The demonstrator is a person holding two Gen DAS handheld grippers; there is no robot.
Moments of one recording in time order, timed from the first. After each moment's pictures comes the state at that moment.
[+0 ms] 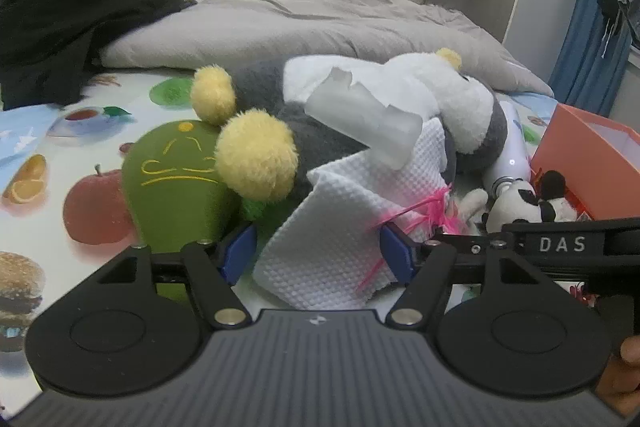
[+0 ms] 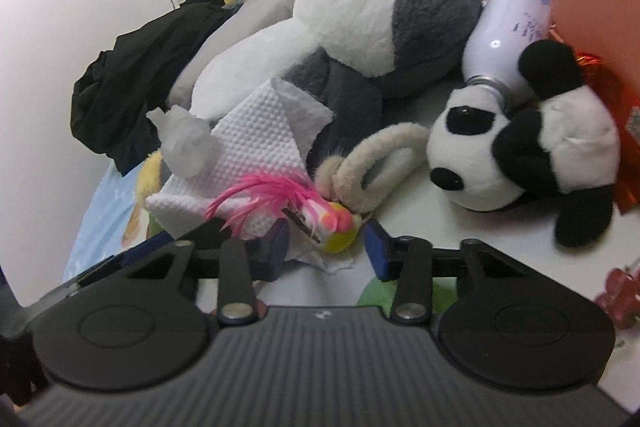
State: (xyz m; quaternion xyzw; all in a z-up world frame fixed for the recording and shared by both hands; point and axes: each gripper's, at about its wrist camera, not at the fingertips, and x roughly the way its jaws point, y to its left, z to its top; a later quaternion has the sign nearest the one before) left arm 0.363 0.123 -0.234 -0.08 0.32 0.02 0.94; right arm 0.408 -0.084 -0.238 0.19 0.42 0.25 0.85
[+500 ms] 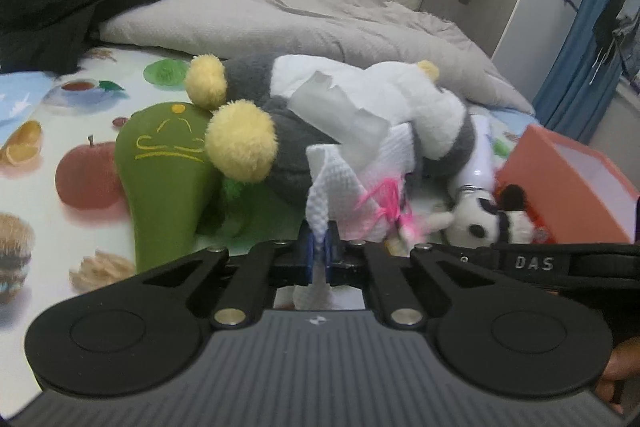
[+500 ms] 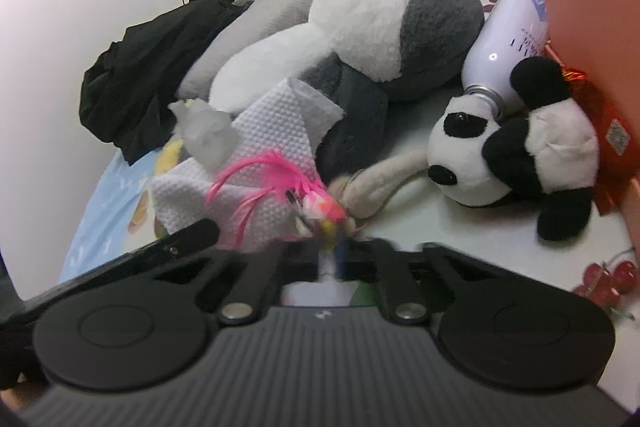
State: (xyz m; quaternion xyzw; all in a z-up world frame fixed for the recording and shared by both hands) left arm 0.335 0.119 -0.215 -0.15 0.32 0.00 0.93; right arm 0.390 -0.093 -0.220 0.17 0.42 0.26 0.86
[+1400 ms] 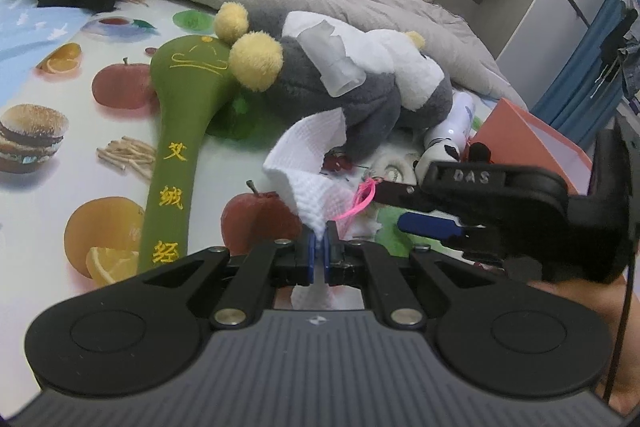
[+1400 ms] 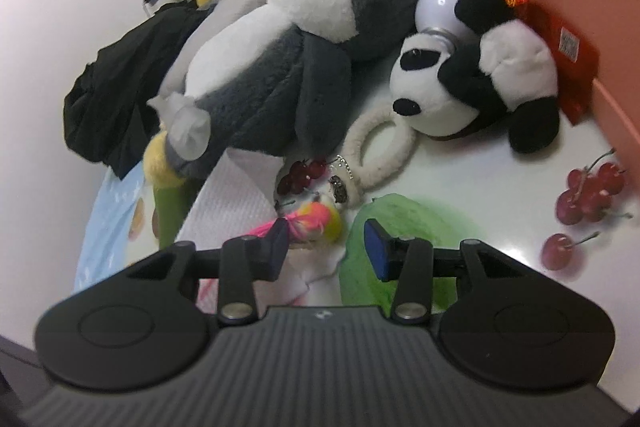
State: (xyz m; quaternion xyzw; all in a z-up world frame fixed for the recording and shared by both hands) left arm 0.263 0.103 -0.217 -0.20 0.35 0.01 0.91; right arm 0.374 -0.100 -0.237 0.23 0.45 0.20 0.84
